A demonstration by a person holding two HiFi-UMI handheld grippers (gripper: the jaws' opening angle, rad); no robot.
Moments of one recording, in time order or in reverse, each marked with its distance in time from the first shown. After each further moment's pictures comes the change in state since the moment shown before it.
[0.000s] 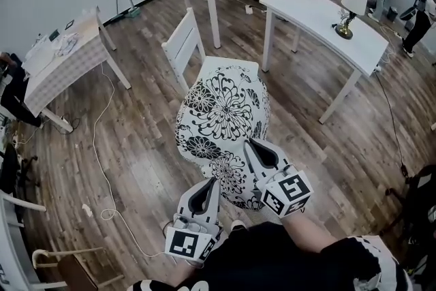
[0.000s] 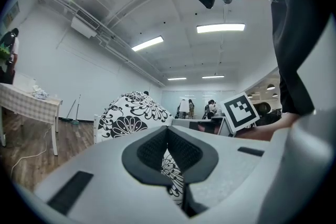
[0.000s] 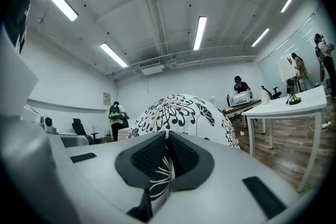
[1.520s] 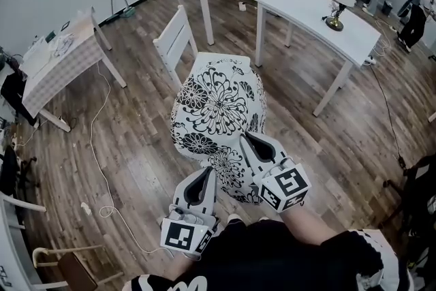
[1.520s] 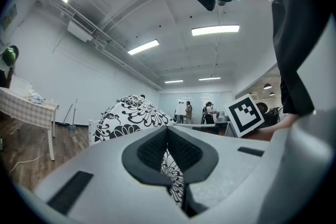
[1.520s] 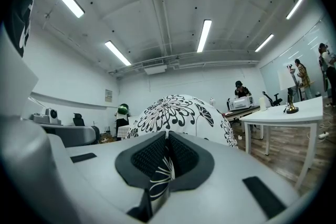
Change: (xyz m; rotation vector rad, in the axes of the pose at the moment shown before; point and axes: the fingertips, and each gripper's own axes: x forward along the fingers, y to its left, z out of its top) left arm 0.004 -0.005 0.023 0.018 -0.034 -0.025; right arm -0.009 0.007 0.016 -0.062 0.011 -0.002
